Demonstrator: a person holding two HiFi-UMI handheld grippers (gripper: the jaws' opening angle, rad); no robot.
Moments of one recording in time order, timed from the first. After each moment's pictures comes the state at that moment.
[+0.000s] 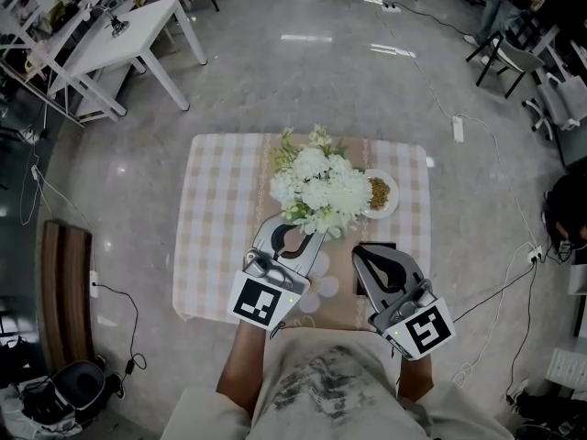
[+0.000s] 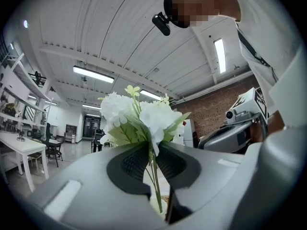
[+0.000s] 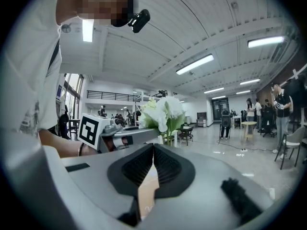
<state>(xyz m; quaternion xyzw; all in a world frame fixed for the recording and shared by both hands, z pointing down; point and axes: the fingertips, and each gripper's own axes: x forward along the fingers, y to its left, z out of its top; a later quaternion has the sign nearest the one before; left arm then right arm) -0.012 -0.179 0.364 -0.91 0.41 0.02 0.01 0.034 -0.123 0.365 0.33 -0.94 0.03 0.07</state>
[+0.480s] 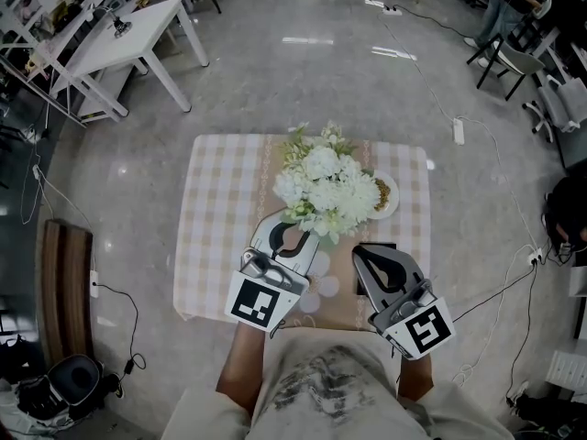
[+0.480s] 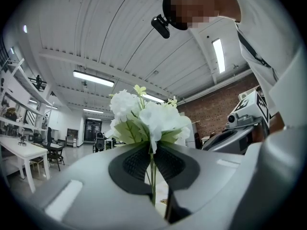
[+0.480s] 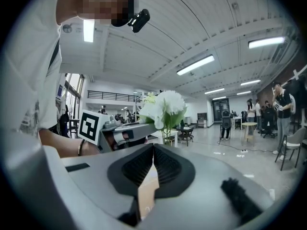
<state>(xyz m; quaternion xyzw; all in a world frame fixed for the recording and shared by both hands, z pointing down) -0.016 -0.178 0.350 -0.91 0.41 0.02 0.03 0.034 -0.120 0.364 0.33 -0.94 0.03 0.07</state>
